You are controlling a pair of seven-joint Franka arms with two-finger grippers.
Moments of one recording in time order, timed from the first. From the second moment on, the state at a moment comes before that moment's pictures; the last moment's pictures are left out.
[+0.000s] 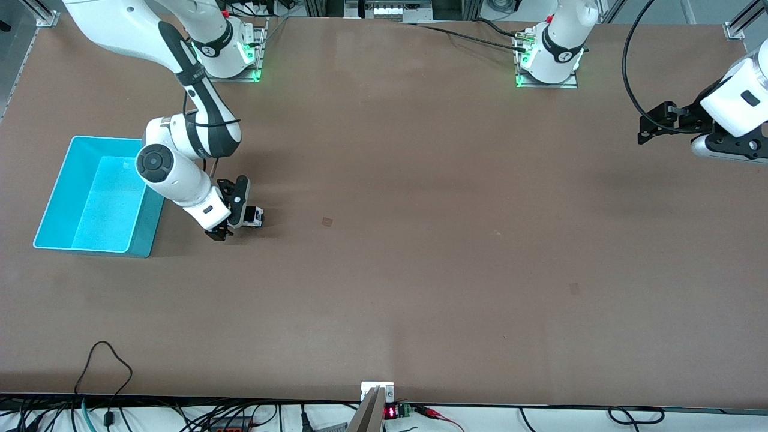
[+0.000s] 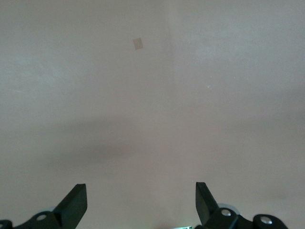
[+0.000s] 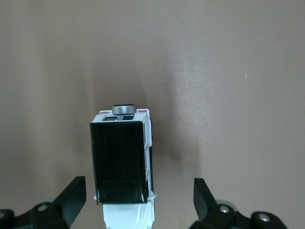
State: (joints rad) left arm -0.04 -0.02 0.01 -1.64 -0.01 1.53 0.09; right arm 0.17 0.40 0.04 -2.14 0.00 2.54 -1.29
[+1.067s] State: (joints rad) left arm -0.04 -0.02 0.01 -1.64 -0.01 1.53 0.09; right arm 0.18 0.38 0.04 -2.17 0.00 2.65 -1.37
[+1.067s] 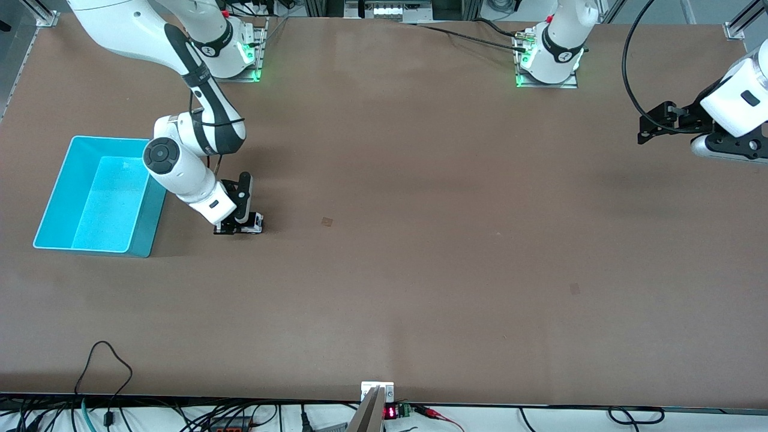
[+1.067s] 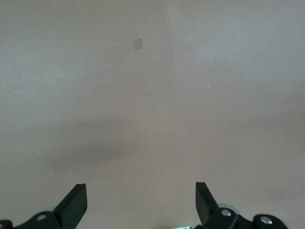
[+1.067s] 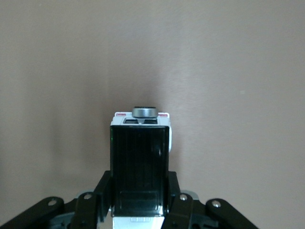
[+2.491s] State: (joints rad) left arm -0.04 -0.02 0.01 -1.64 -0.01 1.53 0.09; right arm 0.00 0.17 -0.20 -1.95 0.00 2.19 -0.79
